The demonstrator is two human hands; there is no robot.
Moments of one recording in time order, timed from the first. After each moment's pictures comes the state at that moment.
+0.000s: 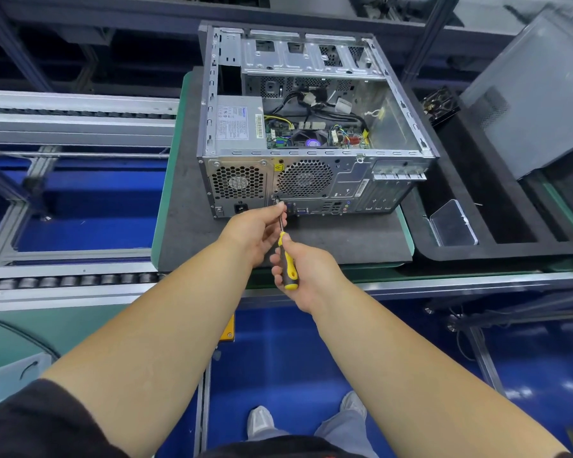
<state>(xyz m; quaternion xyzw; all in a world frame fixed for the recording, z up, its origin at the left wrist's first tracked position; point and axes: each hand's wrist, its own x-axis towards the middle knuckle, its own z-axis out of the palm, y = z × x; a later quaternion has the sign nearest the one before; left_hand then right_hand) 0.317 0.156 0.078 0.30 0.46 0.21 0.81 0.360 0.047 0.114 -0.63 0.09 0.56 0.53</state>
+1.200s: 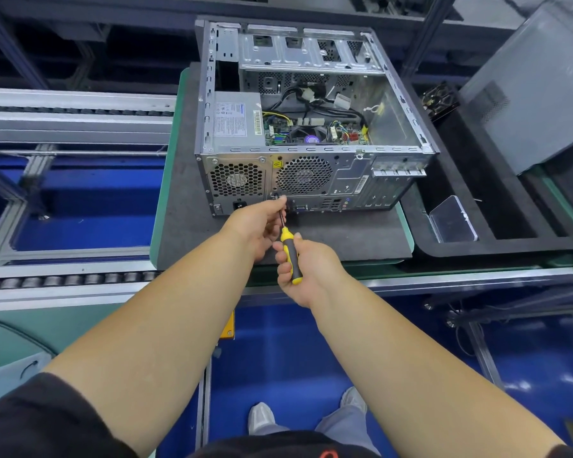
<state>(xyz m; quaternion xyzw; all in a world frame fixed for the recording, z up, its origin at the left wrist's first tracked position) 0.322 0.161 0.079 0.33 0.49 0.17 0.79 0.366 0.049 0.109 -0.59 0.14 0.59 0.53</state>
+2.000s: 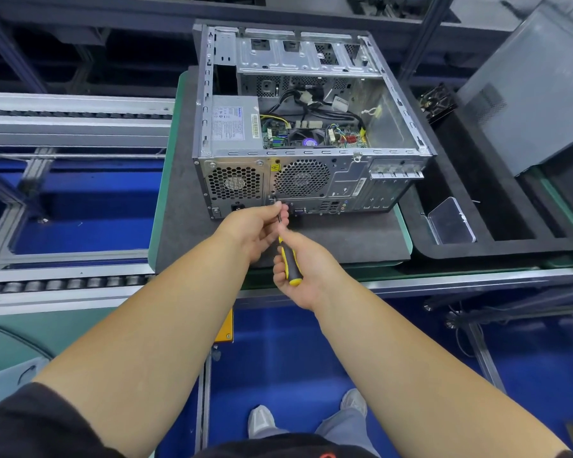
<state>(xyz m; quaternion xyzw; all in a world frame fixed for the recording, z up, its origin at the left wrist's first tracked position) 0.319 0.163 0.083 0.33 0.45 0.17 0.81 0.368 0.047 0.114 -0.59 0.11 0.59 0.53</state>
